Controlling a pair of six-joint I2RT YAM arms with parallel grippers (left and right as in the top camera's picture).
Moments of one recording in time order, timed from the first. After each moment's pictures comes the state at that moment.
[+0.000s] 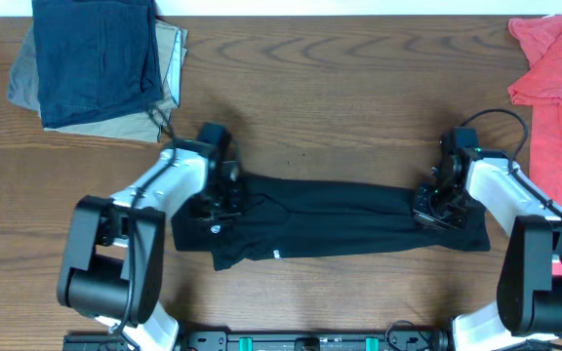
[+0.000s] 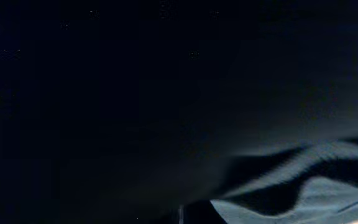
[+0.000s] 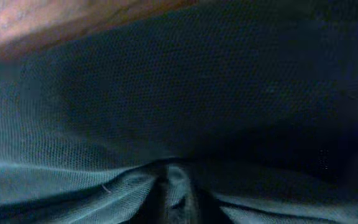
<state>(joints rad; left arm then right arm) -0.22 1.80 1.00 -0.88 0.24 -0.28 -0.03 1.71 0.91 -0.85 -0.11 0.39</state>
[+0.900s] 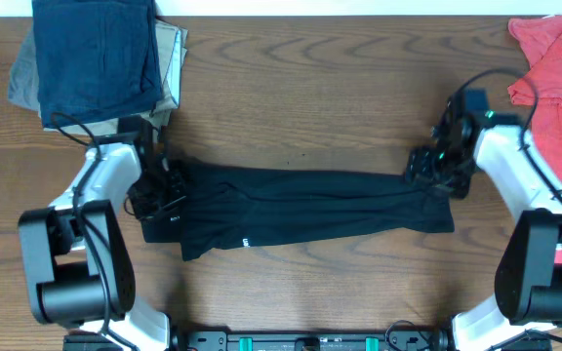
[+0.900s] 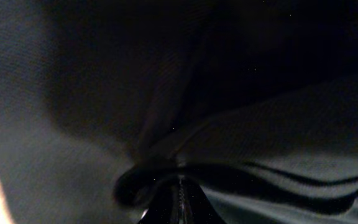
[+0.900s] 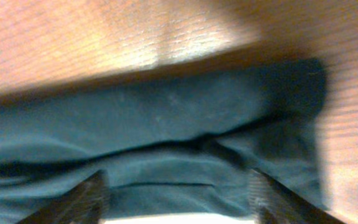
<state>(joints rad) 0.13 1.77 1.04 -0.95 0.16 -0.30 -0.03 1.76 1.23 -1.03 -0.18 0.30</state>
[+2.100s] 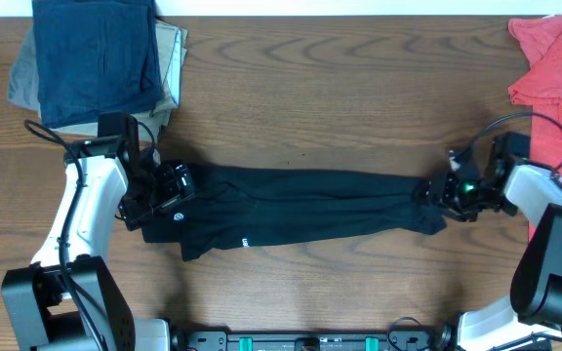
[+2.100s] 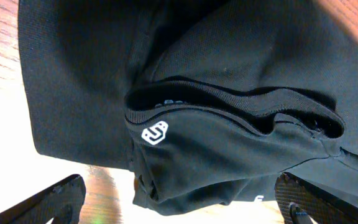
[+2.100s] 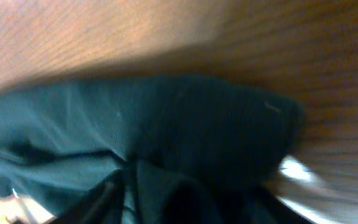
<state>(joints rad) 0.14 1.58 1.05 -1.05 0.24 -0.30 -0.27 1.75 0.88 -0.68 -0.55 0.07</state>
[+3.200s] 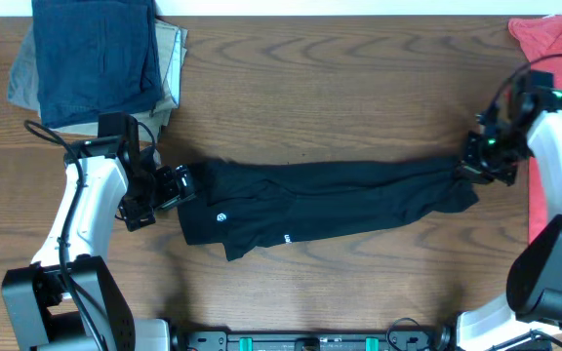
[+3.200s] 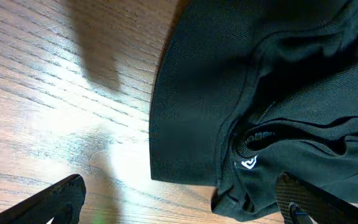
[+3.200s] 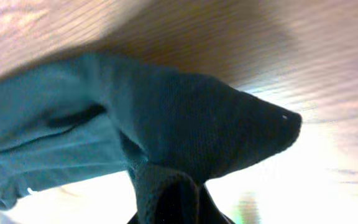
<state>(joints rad) 0.14 1.58 1.05 -1.04 0.24 -0.30 -0.19 1.76 1.40 -1.24 -0.22 0.15</state>
